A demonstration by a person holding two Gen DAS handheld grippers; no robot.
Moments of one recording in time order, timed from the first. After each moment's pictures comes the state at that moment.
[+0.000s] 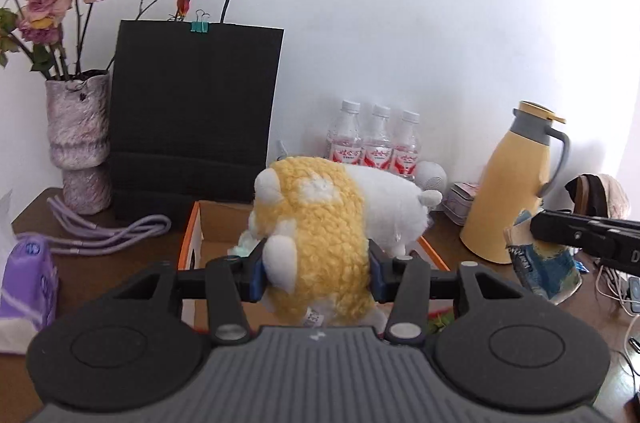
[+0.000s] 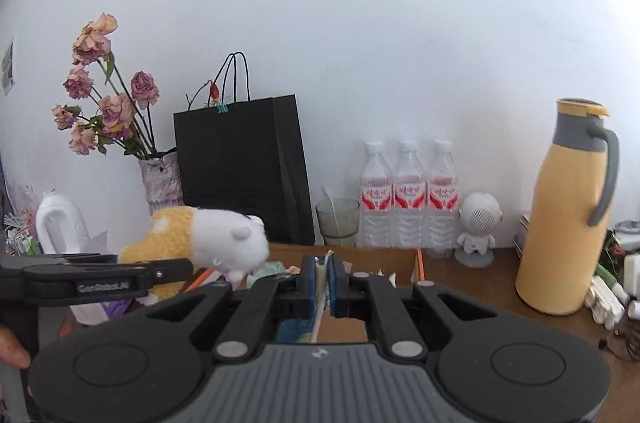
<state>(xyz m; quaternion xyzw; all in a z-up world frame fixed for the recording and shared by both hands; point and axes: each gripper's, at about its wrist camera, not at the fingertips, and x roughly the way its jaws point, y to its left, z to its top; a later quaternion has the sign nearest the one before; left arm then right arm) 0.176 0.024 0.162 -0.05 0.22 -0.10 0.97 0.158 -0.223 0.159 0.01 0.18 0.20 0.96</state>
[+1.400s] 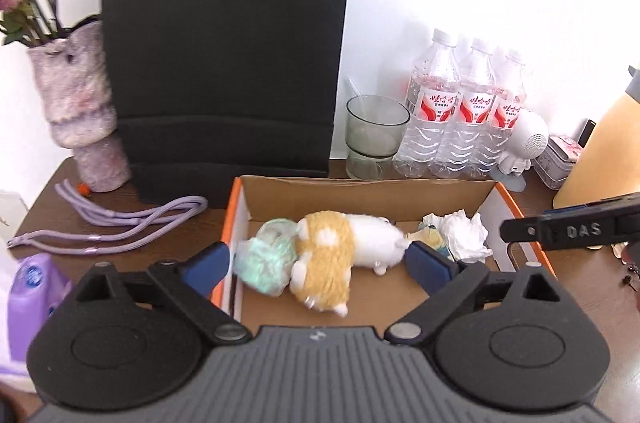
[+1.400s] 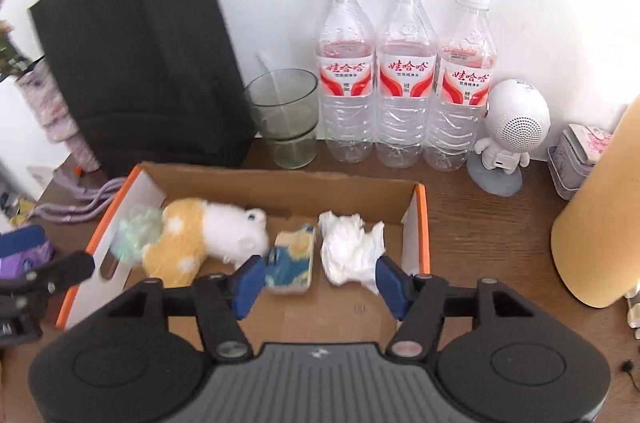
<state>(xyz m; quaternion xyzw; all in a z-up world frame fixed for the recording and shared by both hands) 0.279 0.023 0.147 -0.02 0.35 -0.02 0.94 0.362 -0.190 0.113 -0.02 0.44 0.15 0.88</state>
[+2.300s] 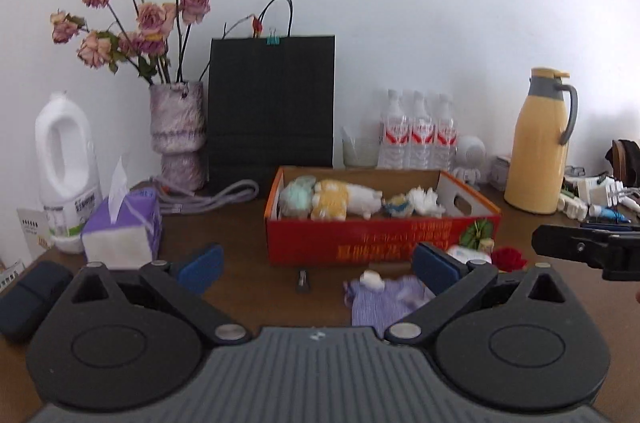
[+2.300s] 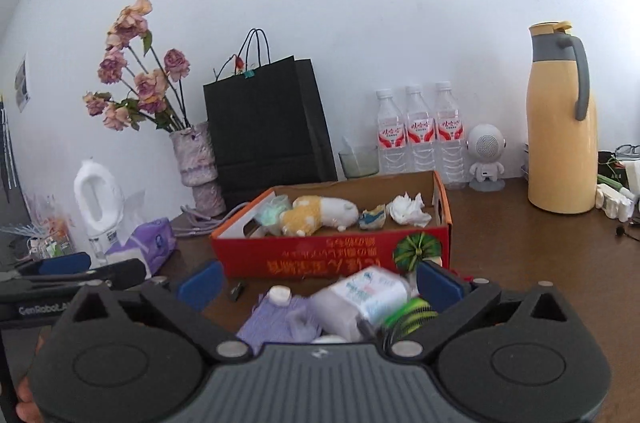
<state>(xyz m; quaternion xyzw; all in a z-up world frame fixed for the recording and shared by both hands) -0.023 0.033 0.085 0.00 0.18 -0.01 0.98 0.012 -0.234 0.049 0.05 0.18 0.21 0.96</state>
